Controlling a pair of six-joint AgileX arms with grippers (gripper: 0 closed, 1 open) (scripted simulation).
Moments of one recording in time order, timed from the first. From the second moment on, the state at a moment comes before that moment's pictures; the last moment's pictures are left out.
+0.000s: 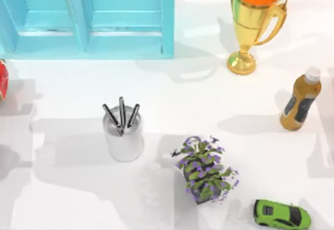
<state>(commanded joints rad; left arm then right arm) 0.23 1.77 1.31 -1.11 0.00 0.25 0.00 0.00 0.00 0.00 0.00 0.00</state>
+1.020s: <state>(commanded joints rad) 0.23 1.82 1.14 -0.89 0.00 0.26 0.00 0.00 0.00 0.00 0.00 0.00</state>
